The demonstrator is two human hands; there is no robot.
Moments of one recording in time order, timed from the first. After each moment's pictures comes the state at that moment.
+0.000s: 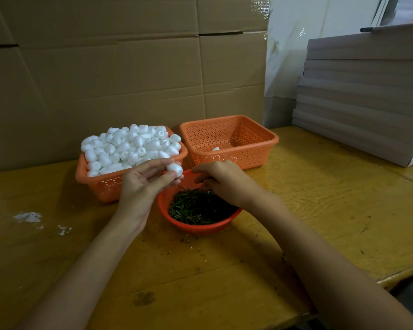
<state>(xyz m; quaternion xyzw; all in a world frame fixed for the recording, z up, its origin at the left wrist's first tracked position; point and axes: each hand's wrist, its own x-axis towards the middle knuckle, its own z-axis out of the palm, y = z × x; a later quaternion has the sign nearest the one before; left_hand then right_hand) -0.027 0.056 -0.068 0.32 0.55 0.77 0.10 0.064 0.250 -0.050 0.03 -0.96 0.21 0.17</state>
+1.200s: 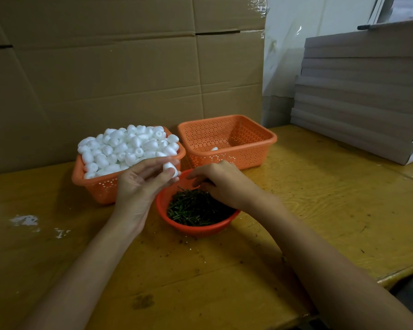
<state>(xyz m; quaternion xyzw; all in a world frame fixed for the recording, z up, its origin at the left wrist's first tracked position) -0.024 0.056 -0.065 0.32 0.52 0.78 0.10 0.066 0.247 -0.051 0.05 -0.96 0.19 0.19</state>
